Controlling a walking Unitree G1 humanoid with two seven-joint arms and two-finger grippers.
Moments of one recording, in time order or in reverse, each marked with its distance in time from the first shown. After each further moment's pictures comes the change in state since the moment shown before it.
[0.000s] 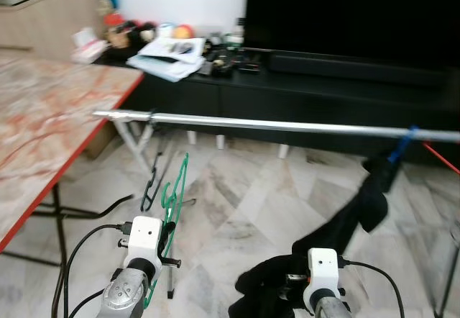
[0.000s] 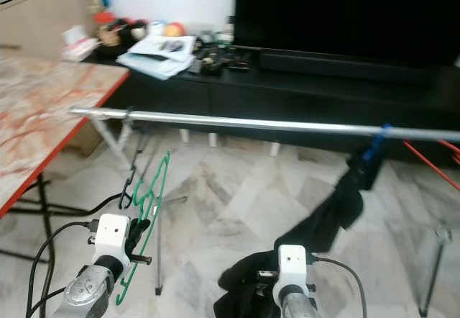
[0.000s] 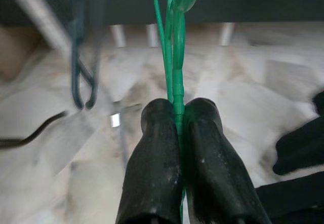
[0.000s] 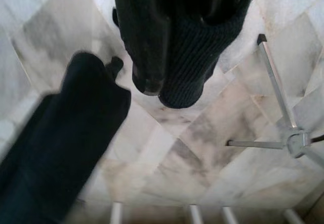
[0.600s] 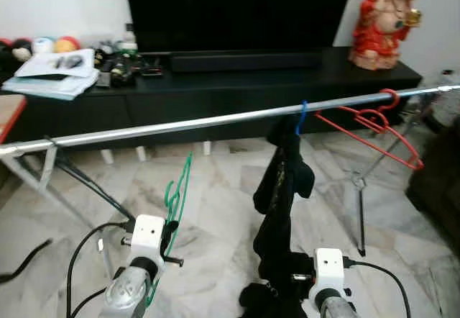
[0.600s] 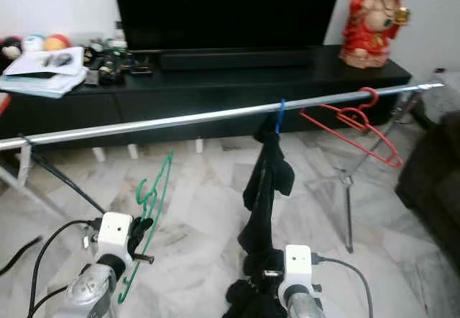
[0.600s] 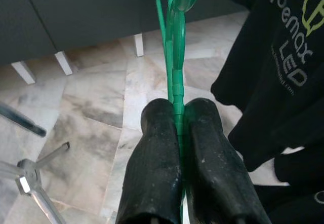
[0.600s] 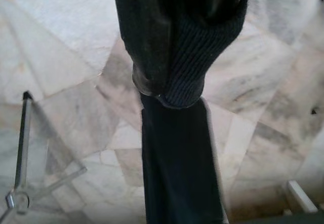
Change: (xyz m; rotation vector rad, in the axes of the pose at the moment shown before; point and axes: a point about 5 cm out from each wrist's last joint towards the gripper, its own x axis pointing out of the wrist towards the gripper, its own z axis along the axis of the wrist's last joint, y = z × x) left arm -0.001 0.004 0.000 0.018 0.003 0.001; right arm 0.001 0.001 0.003 -0.002 -0.012 0.004
